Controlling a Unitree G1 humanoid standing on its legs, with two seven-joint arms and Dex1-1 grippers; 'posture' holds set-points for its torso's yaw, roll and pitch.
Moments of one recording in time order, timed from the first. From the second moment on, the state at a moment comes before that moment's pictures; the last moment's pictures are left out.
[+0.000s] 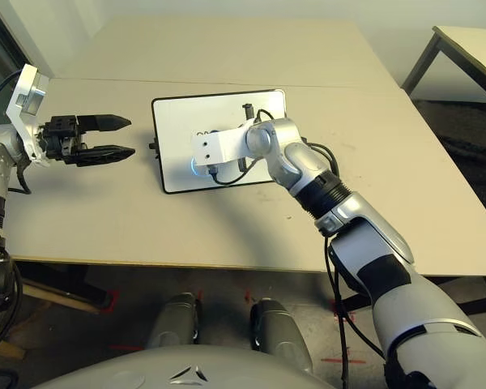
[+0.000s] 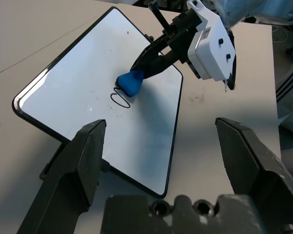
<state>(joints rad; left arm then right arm) -0.72 0.80 0.08 0.49 -0.41 0.36 -1.49 -0.98 -0.29 0.59 0.40 -0.69 0.23 0.81</state>
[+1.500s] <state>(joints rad) -0.74 0.80 0.08 0.52 -0.41 0.34 -1.51 -0.97 -0.32 0.61 0.38 -0.69 0.22 0.82</state>
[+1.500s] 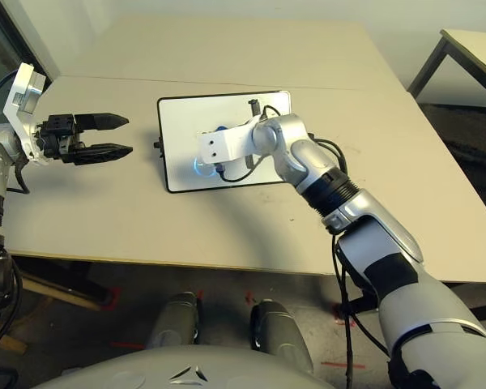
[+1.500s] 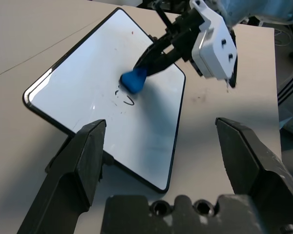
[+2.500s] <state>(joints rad) -0.72 0.80 0.08 0.45 -0.41 0.38 -1.47 -1.05 -0.20 0.62 0.51 -0.70 0.16 0.79</state>
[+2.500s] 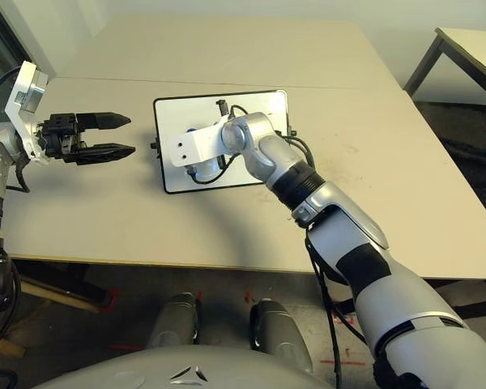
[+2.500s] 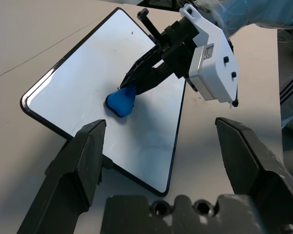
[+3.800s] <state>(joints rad) -0.73 0.79 0.08 0.49 -0.41 0.36 -1.49 -1.03 -0.22 0.62 0.51 -0.71 0.17 0.76</state>
